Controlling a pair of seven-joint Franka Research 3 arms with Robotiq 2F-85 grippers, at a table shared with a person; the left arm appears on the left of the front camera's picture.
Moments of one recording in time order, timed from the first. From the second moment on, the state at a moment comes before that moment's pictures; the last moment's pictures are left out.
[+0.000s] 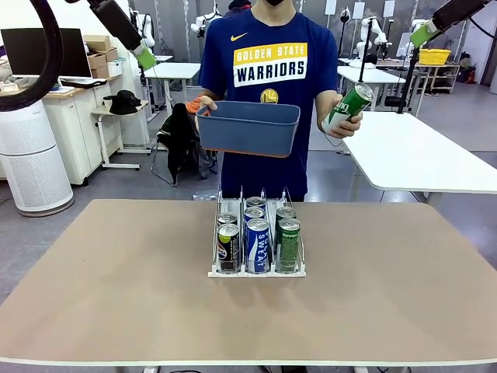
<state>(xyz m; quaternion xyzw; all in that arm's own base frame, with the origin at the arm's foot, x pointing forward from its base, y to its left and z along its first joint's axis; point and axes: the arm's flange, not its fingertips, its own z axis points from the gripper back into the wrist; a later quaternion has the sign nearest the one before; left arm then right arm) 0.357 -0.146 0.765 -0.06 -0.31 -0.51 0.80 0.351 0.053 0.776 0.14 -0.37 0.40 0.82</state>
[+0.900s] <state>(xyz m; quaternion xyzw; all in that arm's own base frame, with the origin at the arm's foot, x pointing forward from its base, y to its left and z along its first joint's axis) 0.357 -0.146 0.765 -0.06 -0.31 -0.51 0.80 0.351 0.053 0.776 0.14 -0.37 0.40 0.82</state>
